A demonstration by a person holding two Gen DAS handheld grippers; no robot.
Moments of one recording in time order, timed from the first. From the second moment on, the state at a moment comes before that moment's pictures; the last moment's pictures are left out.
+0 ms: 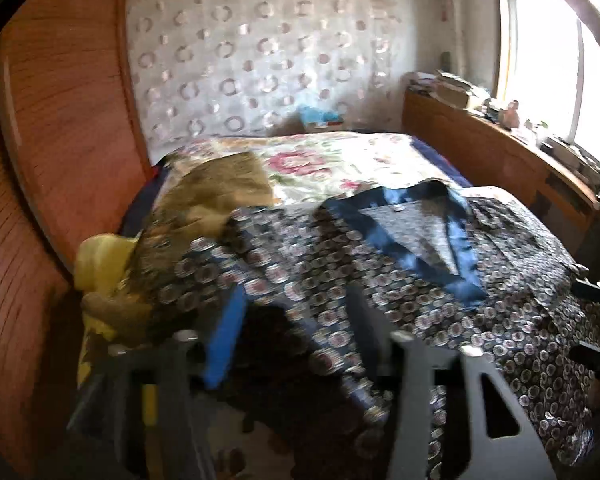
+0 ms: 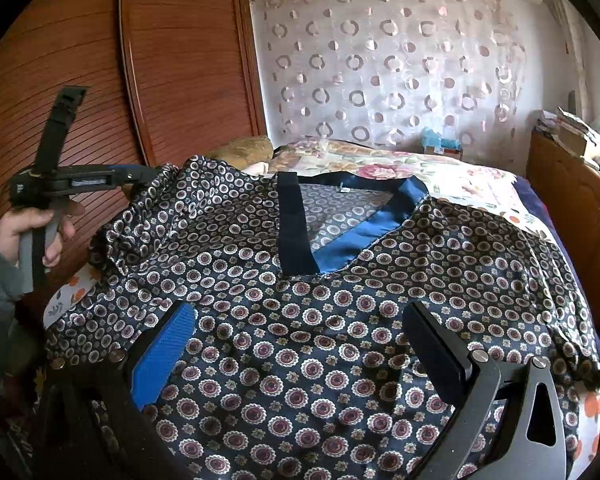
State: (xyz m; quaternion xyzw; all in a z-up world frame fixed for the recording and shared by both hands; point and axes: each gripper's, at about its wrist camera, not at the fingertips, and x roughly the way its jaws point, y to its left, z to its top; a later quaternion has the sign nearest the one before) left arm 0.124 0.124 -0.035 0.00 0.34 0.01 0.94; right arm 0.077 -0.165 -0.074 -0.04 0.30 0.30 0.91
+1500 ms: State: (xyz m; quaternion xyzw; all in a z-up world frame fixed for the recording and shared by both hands) left arm 0.061 0.120 -0.021 -0.01 0.32 -0.05 0.95; right arm 0.096 -0.136 -0.057 -0.04 0.30 0.34 0.89
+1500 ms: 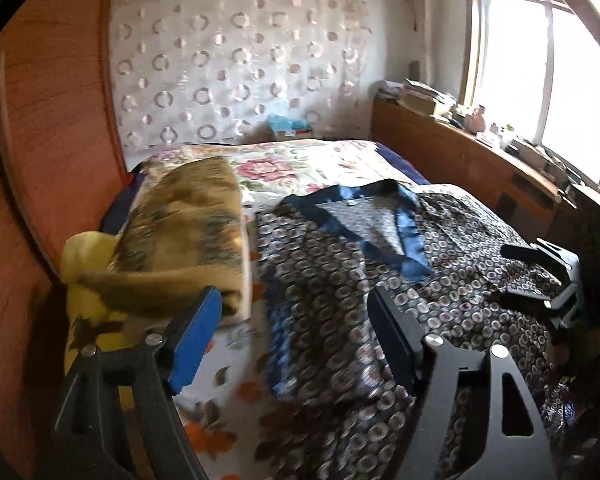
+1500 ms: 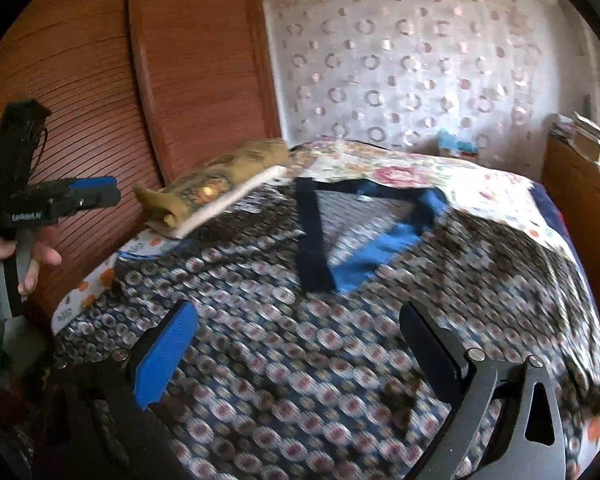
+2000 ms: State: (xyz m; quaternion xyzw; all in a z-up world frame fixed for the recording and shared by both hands) left arm 0.017 0.169 -0.039 -0.05 0.31 0.00 0.95; right arm 0.130 0.027 -0.066 -0.09 0.35 0.48 0.80
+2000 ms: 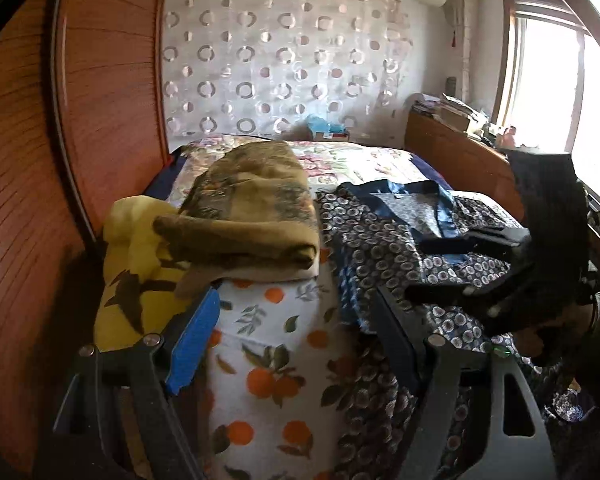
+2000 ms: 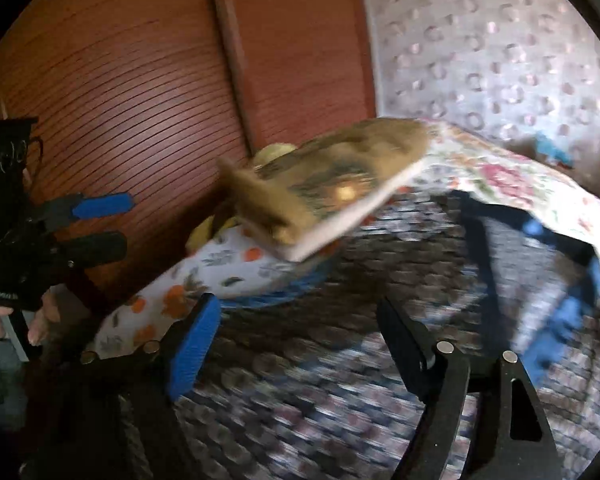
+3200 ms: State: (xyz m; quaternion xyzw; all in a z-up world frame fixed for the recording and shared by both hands) left arm 0.025 0.127 -0.056 -0.04 0.32 -0.04 0.95; right arm 0.091 -0.089 -0.069 -0.05 0.32 0.35 0.88
